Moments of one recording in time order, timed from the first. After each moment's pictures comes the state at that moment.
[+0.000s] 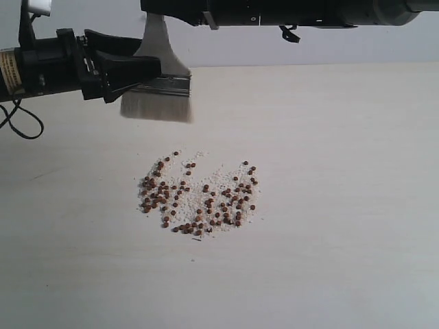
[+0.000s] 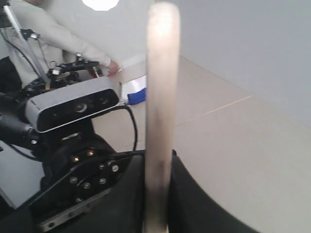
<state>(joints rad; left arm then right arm) -0.24 1.89 -1.00 1.28 -1.21 -0.93 0.34 2.15 -1.66 1.73 1.13 -1.61</state>
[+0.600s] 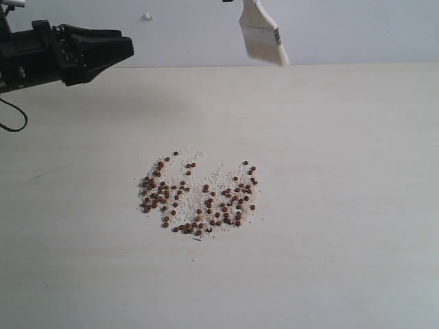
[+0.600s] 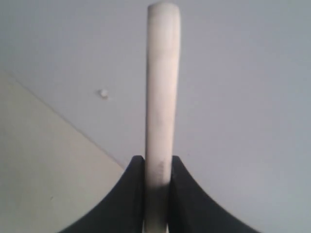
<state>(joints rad) -0.16 1.89 -1.00 1.24 -1.21 -0.92 0.34 2.01 -1.66 1.28 0.20 -1.54</state>
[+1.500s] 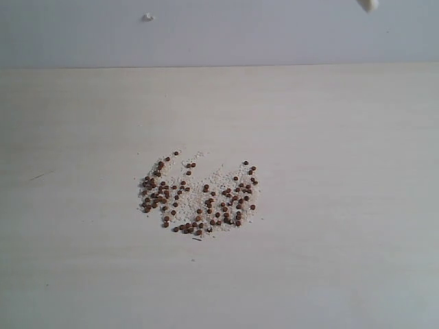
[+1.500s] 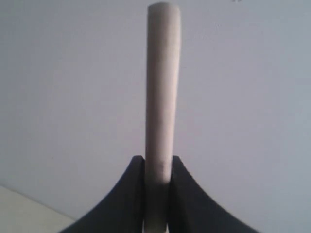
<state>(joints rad) -0.11 0.81 -0.26 0.34 -0.61 -0.35 0.62 1.58 -1.35 1.51 -0.57 -1.95</state>
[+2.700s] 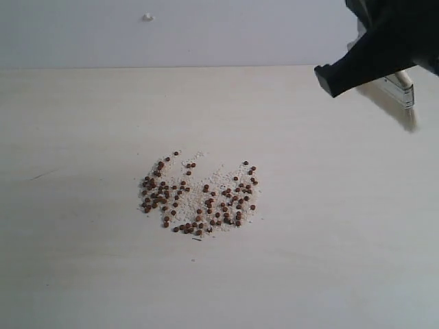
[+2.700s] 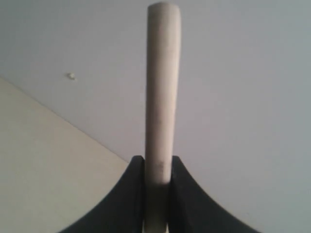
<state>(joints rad) -0.11 0.11 -0.03 0.21 0.08 -0.39 0.77 1.05 -0.63 1.20 -0.50 -1.56</state>
